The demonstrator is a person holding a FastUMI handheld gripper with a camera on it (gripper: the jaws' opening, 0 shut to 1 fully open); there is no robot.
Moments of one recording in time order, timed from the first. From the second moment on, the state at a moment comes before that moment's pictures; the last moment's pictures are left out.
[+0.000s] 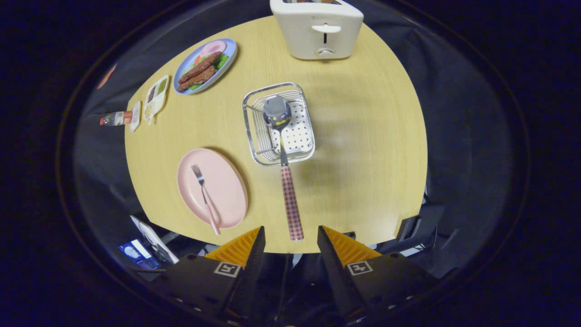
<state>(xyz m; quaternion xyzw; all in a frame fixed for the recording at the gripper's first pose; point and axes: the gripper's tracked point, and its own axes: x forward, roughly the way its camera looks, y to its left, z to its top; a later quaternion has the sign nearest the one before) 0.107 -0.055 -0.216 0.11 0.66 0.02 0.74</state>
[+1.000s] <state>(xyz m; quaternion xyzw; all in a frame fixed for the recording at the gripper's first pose) 0.120 -0.044 -0.183 0.14 0.71 0.04 0.69</state>
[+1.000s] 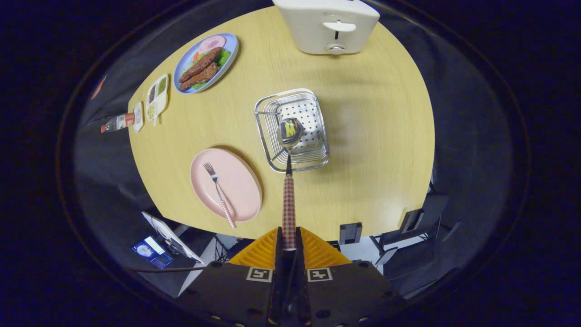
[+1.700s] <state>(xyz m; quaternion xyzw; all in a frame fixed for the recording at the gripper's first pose) 0.159 -0.062 -0.175 0.11 0.68 0.02 0.72</state>
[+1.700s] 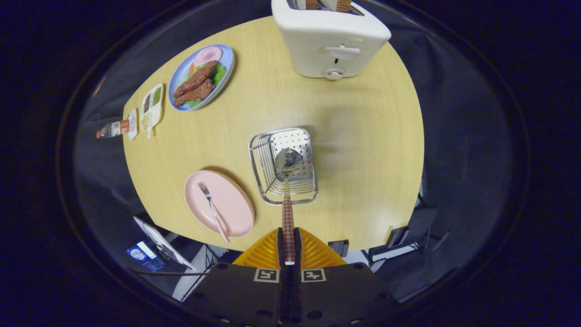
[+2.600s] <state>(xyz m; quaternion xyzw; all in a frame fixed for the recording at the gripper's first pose) 0.148 -0.052 -0.156 0.11 0.65 0.03 0.76</state>
